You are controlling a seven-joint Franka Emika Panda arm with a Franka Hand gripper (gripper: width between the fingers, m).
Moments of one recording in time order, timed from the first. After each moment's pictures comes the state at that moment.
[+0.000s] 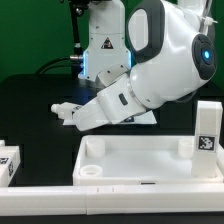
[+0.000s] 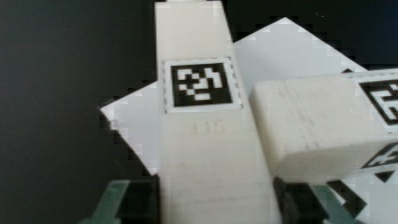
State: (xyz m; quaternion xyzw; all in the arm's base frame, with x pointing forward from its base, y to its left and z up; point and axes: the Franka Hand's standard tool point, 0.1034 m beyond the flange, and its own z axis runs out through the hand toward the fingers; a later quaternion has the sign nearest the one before) arm 0.369 -0.044 0.010 0.79 0.38 -0.44 0.16
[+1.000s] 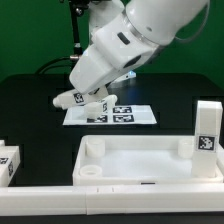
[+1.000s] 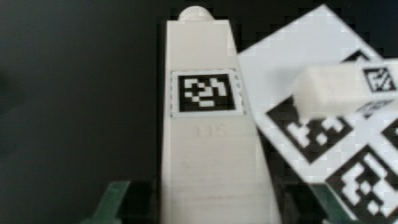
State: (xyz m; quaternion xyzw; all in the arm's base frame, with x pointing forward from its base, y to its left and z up) arm 0.446 -0.038 0.095 0.83 0.43 -0.33 0.12
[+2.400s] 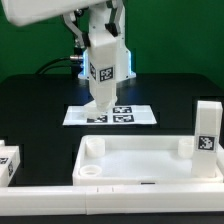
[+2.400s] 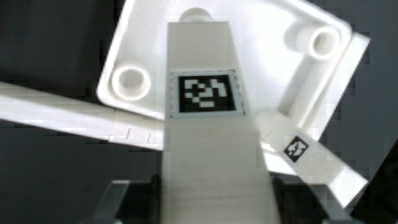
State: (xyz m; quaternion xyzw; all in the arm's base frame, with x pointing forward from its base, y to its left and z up) arm 0.588 -0.048 0.204 0.98 0.17 0.03 -0.11
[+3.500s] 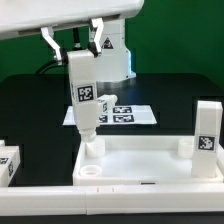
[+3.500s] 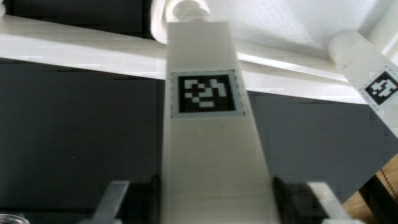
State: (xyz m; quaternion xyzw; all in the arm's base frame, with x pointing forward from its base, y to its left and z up) arm 0.603 -0.071 0.185 0.97 0.11 0.20 -0.08
